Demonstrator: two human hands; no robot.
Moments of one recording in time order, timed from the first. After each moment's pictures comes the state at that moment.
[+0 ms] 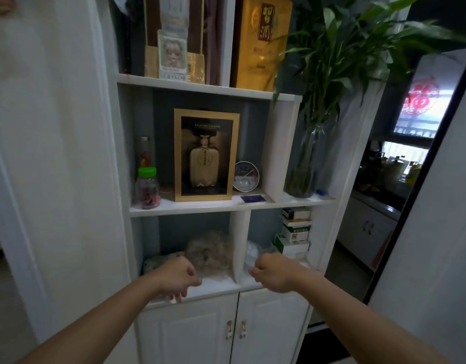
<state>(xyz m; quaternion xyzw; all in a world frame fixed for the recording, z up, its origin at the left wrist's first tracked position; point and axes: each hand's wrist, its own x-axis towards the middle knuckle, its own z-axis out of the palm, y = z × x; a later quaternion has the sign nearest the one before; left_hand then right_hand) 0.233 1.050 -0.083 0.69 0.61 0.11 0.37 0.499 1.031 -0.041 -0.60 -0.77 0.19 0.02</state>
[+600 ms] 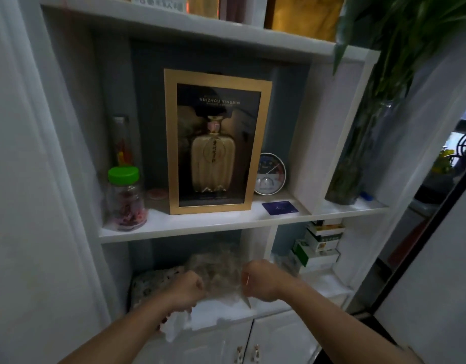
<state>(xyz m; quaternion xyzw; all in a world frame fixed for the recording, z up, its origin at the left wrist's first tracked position) 0.230 1.226 -0.169 0.68 0.62 0.09 0.38 0.450 1.231 -0.125 -0.58 -0.79 0.21 -0.02</state>
